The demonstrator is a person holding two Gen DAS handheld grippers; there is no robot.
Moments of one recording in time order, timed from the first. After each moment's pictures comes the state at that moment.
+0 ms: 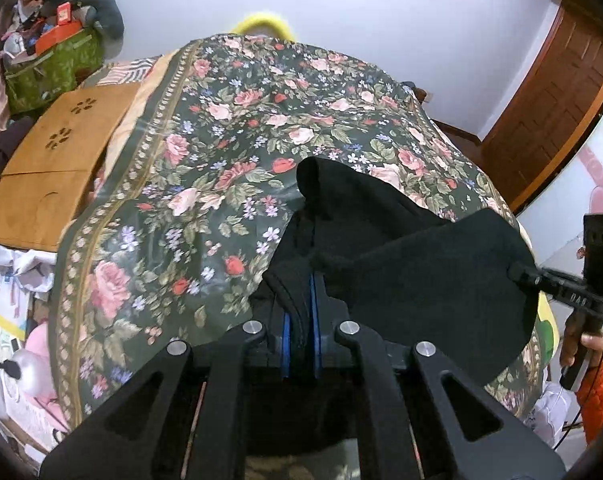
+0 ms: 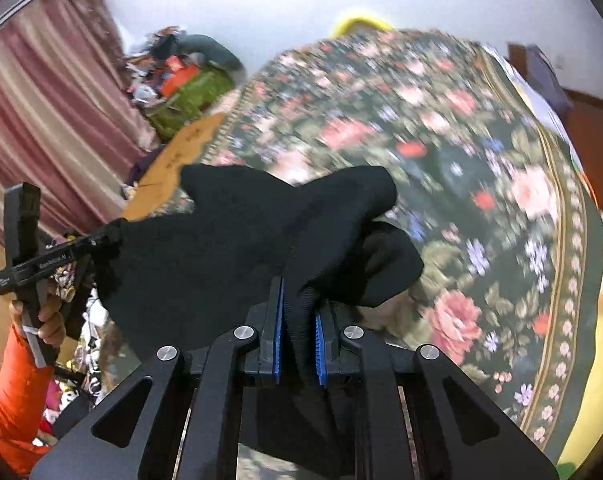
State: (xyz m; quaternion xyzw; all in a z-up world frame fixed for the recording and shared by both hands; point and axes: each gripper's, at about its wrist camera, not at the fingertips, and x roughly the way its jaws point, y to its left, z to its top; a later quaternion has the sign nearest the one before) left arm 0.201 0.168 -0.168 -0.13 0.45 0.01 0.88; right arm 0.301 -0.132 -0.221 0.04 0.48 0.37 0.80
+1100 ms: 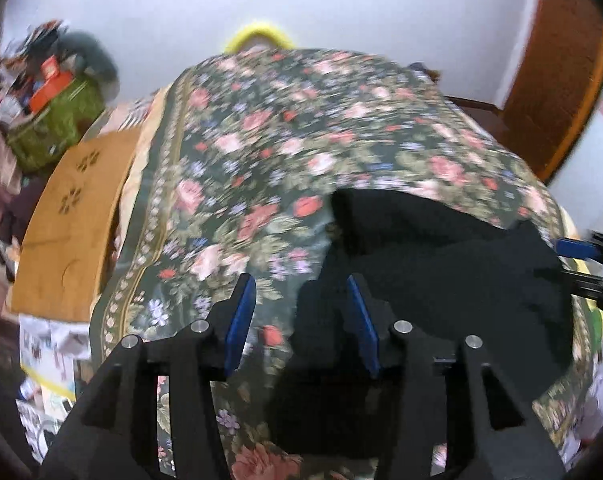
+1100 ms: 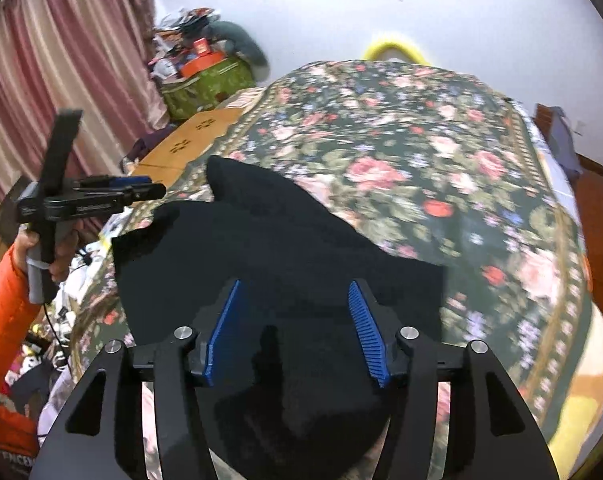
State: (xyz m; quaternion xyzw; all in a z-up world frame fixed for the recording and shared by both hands) left arm 0.246 0.166 -0.159 -0.02 0.46 0.02 0.89; right arm 0.302 -0.076 -0.196 -0.05 0.42 0.42 0.81
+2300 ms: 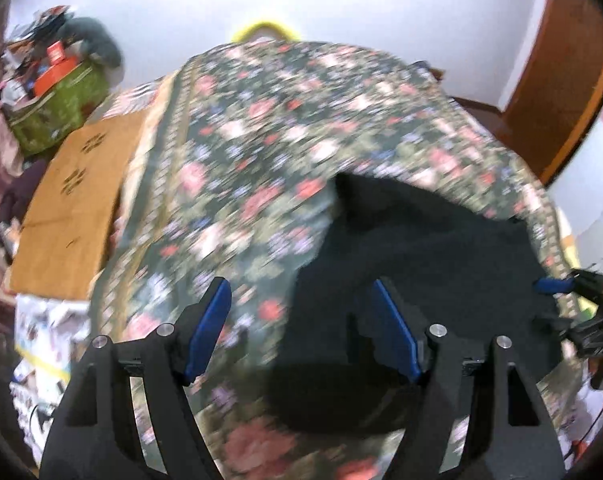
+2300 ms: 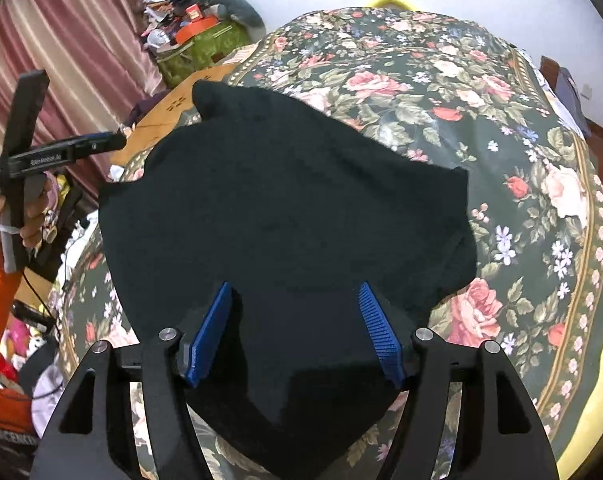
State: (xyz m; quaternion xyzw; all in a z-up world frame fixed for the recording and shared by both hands) left arm 0.245 0.164 -0.161 -0.04 0.47 0.03 0.88; right arm 0.283 -0.102 -0.235 -0.05 0.47 0.40 0.79
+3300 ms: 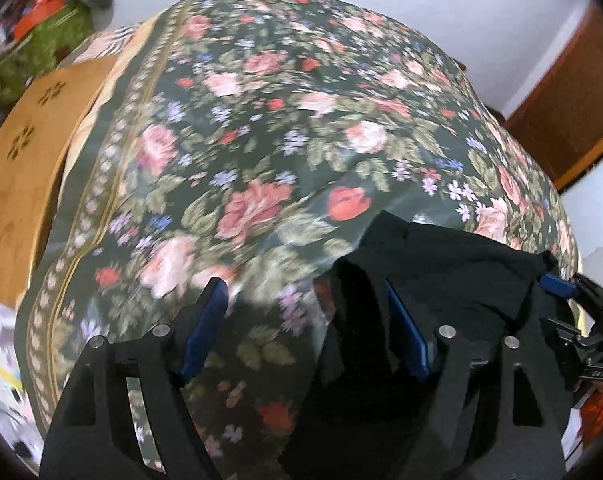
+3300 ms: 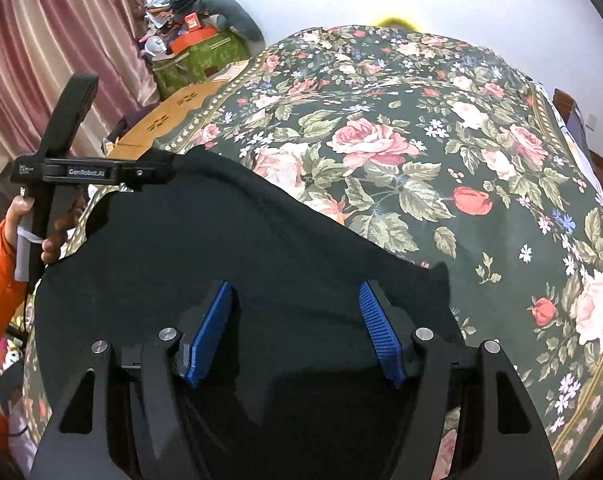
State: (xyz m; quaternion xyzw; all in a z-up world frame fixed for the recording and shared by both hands) left arm 0.326 0.225 -0.244 -0.13 0.51 0.03 0.85; right arm 0.352 -0.056 -0.254 -0.07 0.44 0.40 0.80
